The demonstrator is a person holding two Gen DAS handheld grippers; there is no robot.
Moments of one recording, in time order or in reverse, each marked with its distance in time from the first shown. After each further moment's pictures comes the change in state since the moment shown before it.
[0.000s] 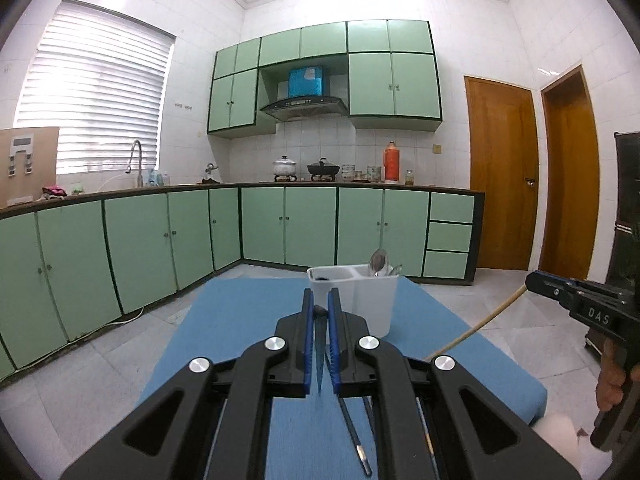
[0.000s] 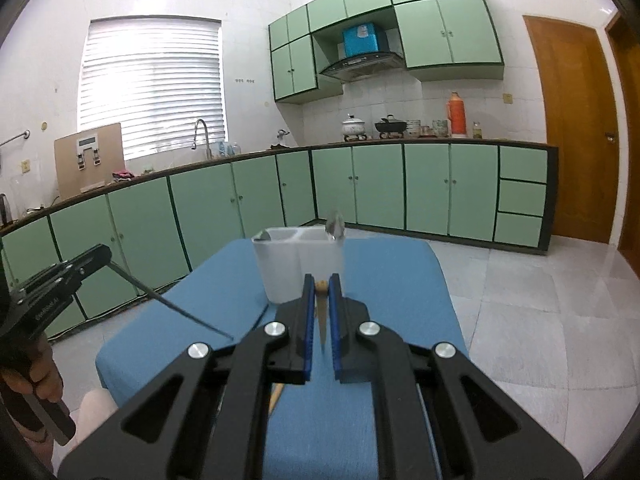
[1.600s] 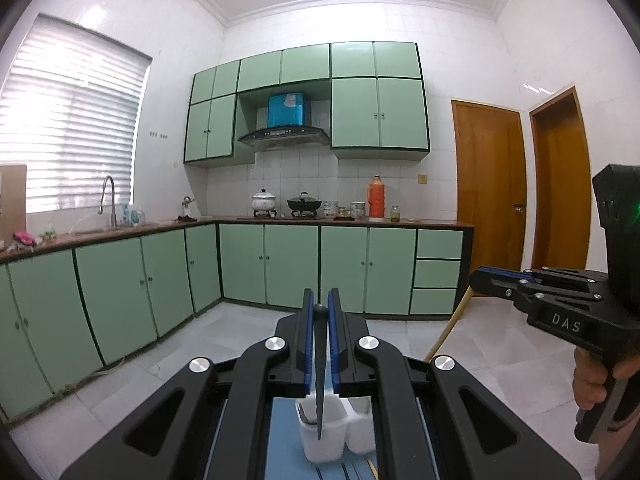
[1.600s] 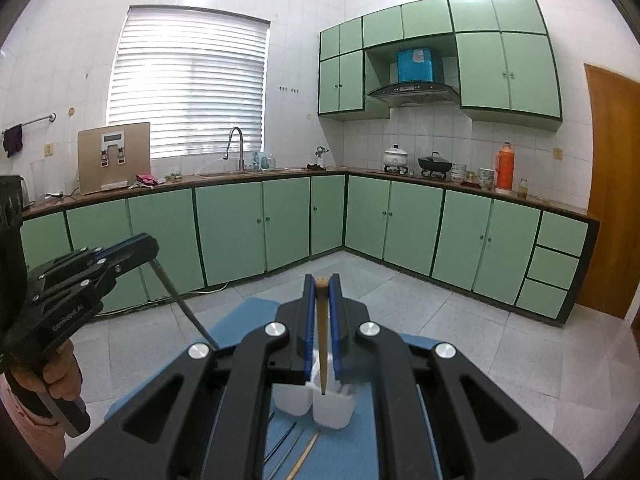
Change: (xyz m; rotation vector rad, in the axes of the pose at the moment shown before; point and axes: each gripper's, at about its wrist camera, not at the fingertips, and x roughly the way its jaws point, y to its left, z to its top) left arm 0.087 0.004 0.180 0.029 -0.080 -0.069; right arm 0.077 0.025 0.206 -0.159 -0.011 0.107
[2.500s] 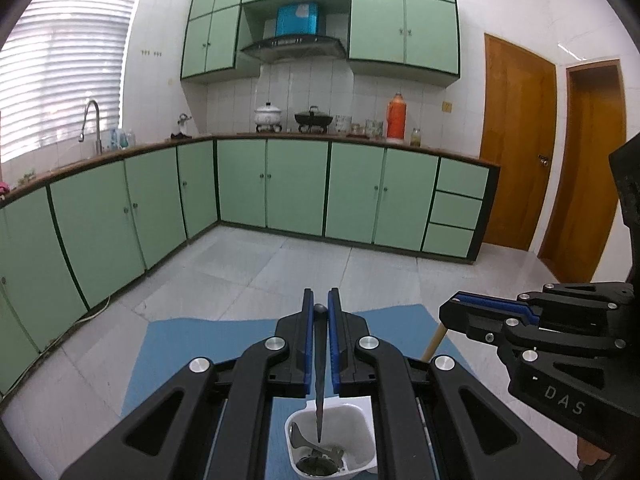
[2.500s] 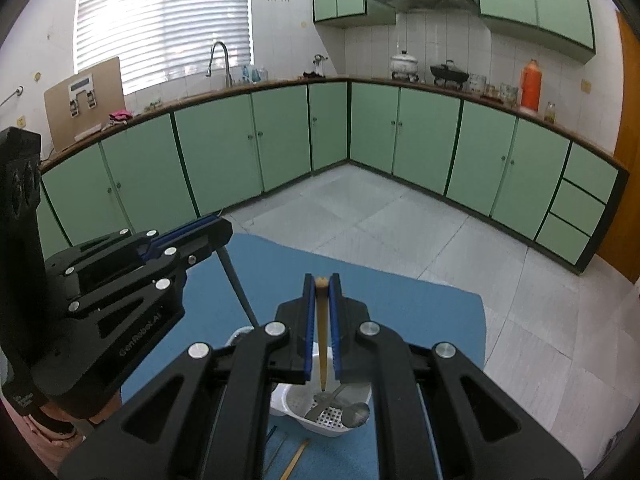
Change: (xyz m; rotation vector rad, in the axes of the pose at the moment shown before) left arm 0.205 0.015 -0.062 -0.069 0.315 0.011; right arm 0.190 -0.016 -0.035 0.050 0.341 0.028
